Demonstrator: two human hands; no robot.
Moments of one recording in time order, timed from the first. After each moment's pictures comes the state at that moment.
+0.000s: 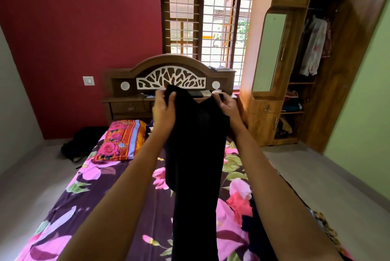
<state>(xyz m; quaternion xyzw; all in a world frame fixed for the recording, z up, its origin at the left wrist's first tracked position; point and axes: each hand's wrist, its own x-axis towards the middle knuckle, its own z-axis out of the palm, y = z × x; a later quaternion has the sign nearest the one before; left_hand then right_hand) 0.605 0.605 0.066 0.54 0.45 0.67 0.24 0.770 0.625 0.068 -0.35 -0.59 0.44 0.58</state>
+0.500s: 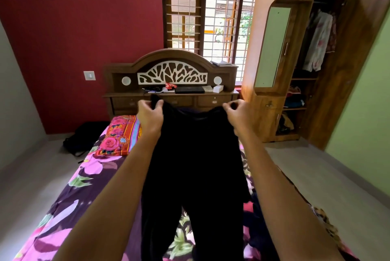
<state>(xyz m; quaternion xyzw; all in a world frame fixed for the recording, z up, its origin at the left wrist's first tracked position) 0.581 0.613 0.051 0.39 0.62 0.64 0.23 0.789 0.646 0.048 -0.62 -0.51 0.25 0.54</state>
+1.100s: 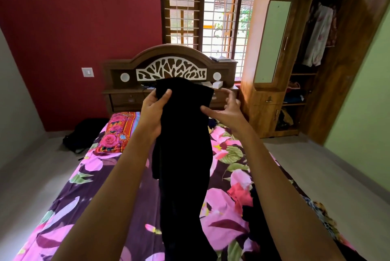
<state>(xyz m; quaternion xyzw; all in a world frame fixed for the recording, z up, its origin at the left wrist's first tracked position) 0.575 0.599 0.049 0.46 0.28 0.66 0.52 0.784 0.614 0.052 -0.43 -0.59 0.50 0.46</state>
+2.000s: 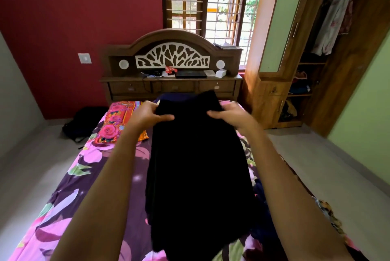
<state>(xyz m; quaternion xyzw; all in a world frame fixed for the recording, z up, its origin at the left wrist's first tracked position) 0.526 0.661 0.023 0.66 0.56 0.38 0.32 0.778 0.666 0.038 -0.54 -0.60 0.48 0.34</state>
